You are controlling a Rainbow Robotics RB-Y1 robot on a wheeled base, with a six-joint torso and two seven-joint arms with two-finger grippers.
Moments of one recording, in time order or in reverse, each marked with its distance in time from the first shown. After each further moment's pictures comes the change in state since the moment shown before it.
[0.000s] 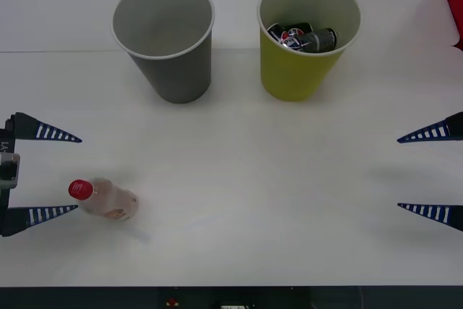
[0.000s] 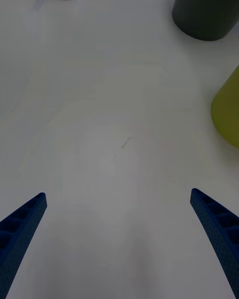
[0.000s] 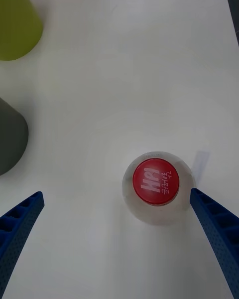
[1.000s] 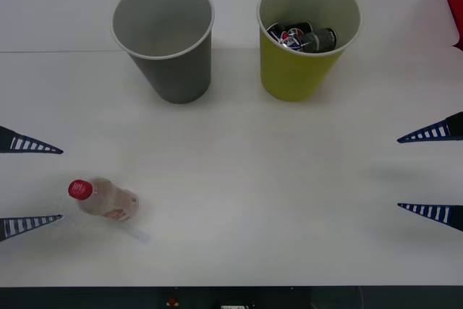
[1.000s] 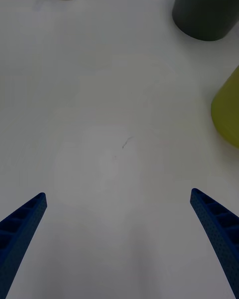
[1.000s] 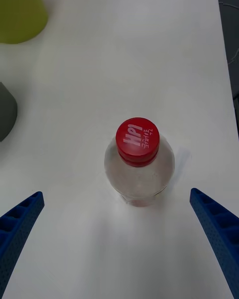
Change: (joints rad) right arm 0.000 0.000 0.000 0.000 0.000 0.000 0.000; left arm 0.025 0.007 -0.002 0.196 0.168 -0.067 -0.107
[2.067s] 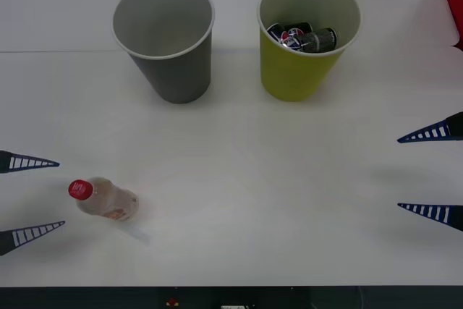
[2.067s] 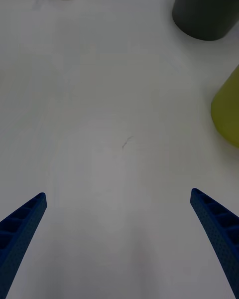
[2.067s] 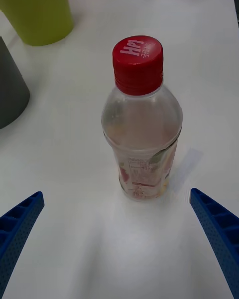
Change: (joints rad) right arm 0.000 0.000 0.000 0.000 0.000 0.000 0.000; left arm -0.131 -0.014 -0.311 0.449 0.354 0.008 -0.462
